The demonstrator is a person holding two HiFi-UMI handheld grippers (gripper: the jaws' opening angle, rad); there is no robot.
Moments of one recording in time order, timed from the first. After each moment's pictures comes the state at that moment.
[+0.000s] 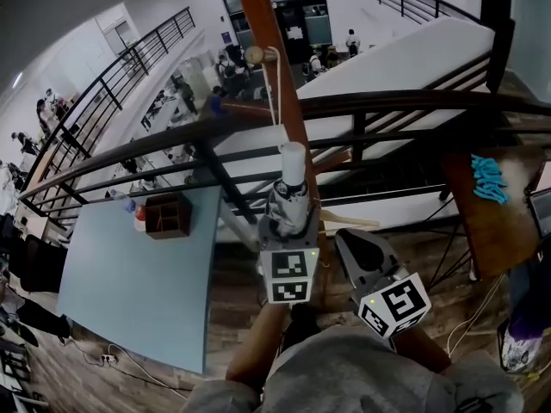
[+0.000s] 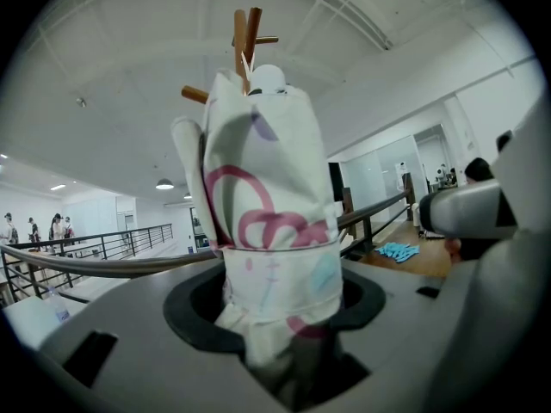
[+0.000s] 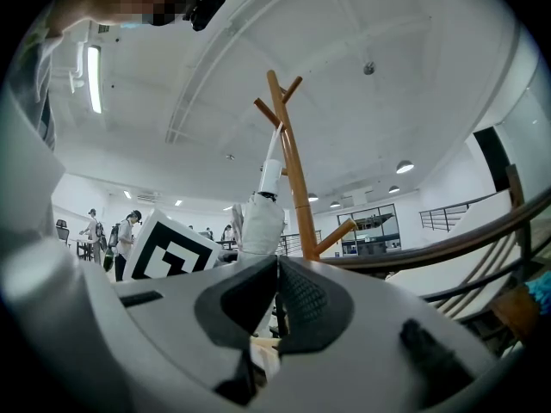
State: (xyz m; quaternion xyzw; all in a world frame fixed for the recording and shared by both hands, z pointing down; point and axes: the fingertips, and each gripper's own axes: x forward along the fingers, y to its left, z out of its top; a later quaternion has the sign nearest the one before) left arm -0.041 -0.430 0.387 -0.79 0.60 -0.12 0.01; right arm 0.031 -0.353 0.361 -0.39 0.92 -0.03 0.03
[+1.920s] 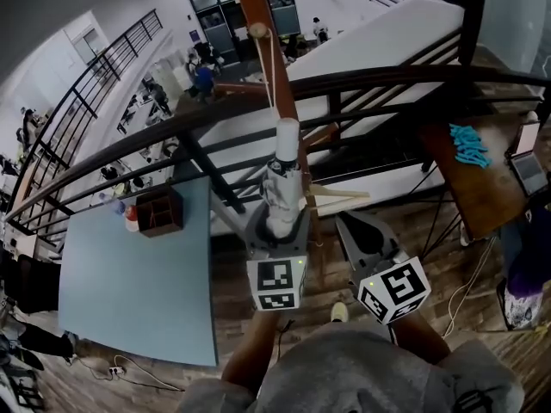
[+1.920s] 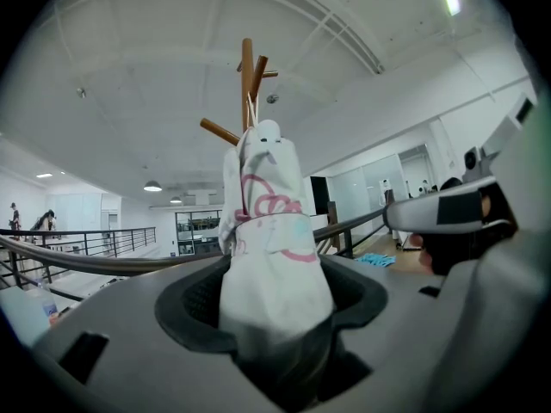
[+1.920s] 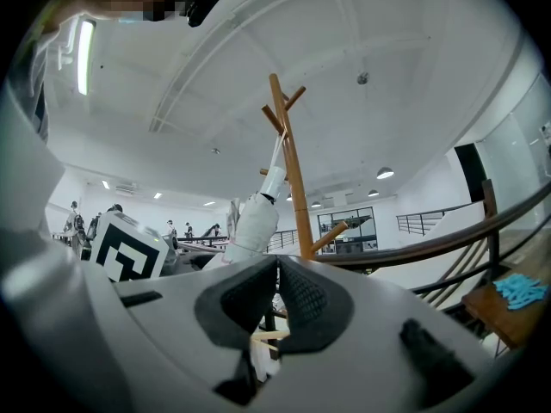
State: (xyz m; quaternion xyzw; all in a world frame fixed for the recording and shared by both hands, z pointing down) left arm -0.065 -0.356 0.378 -0.82 0.56 -0.08 0.02; right arm 0.020 -0.308 0.353 -0.46 0.89 -0.03 0.01
